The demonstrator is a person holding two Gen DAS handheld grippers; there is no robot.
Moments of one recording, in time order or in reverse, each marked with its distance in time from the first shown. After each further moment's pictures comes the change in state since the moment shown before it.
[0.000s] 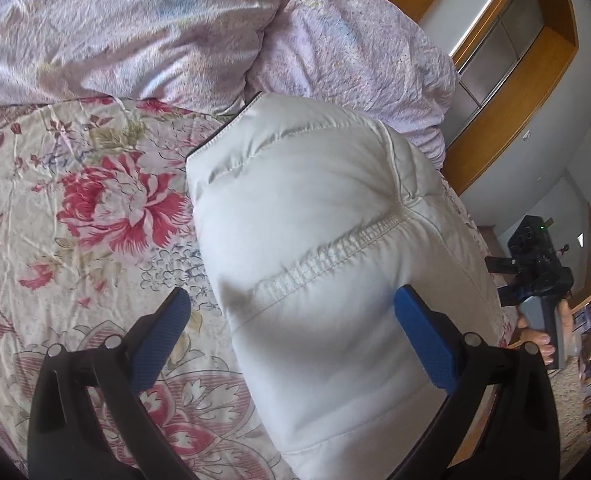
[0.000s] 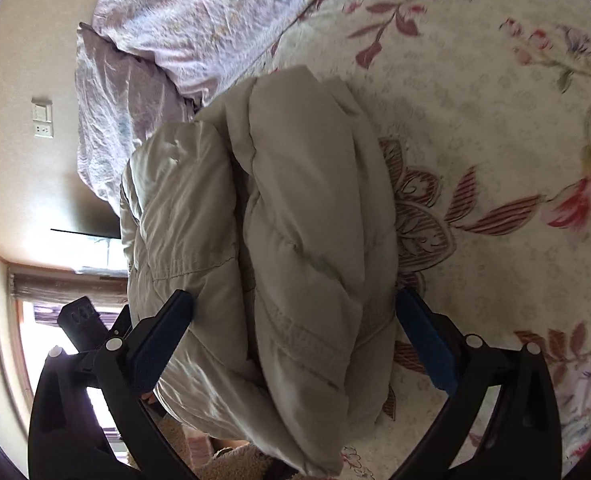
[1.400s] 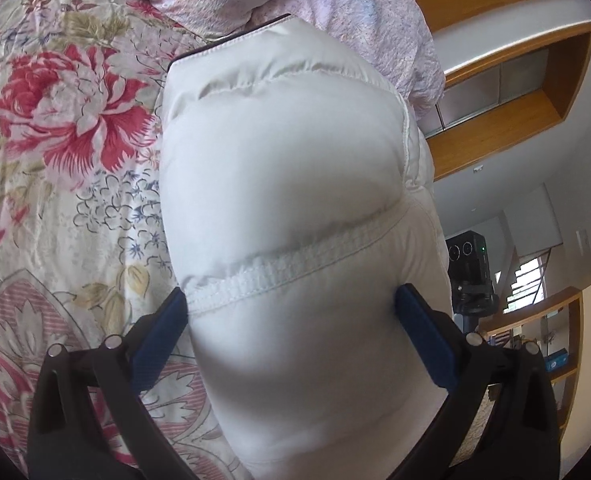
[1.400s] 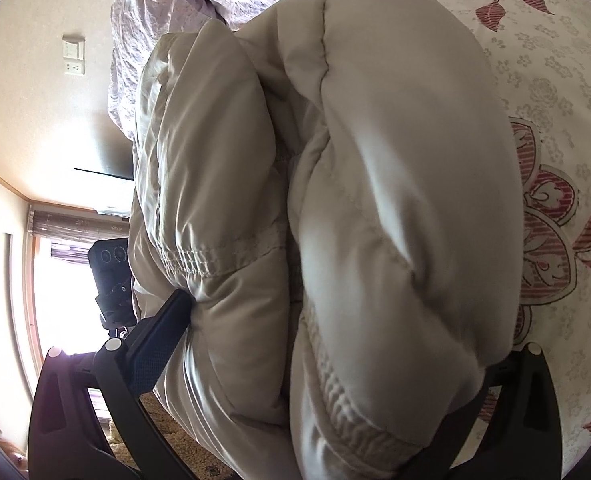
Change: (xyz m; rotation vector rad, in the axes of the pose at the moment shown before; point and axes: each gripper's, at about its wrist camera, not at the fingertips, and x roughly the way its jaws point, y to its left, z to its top) left arm 0.032 0.042 -0.014 -0.251 0.126 -0.320; right arm 0.053 0.028 0.008 -0.172 0.146 0.108
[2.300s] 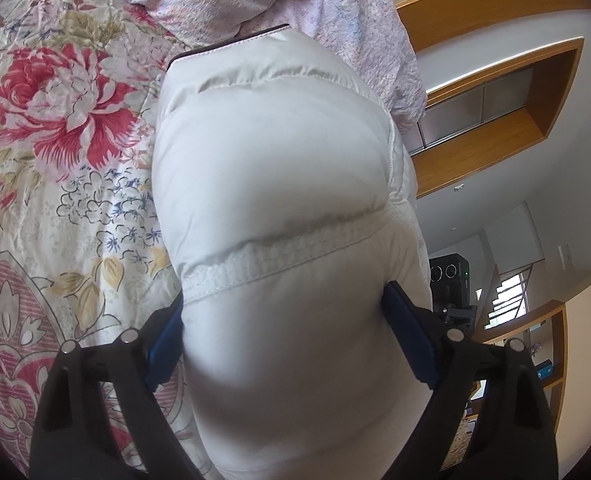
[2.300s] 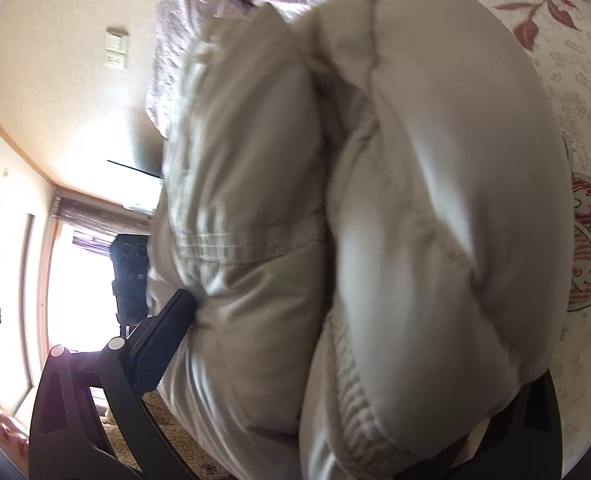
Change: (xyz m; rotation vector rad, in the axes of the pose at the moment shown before) left arm -0.012 -0.004 -0.012 -0.023 -0.064 -0.085; right arm -0.001 -0.008 -0.017 -0.108 -0.088 0.128
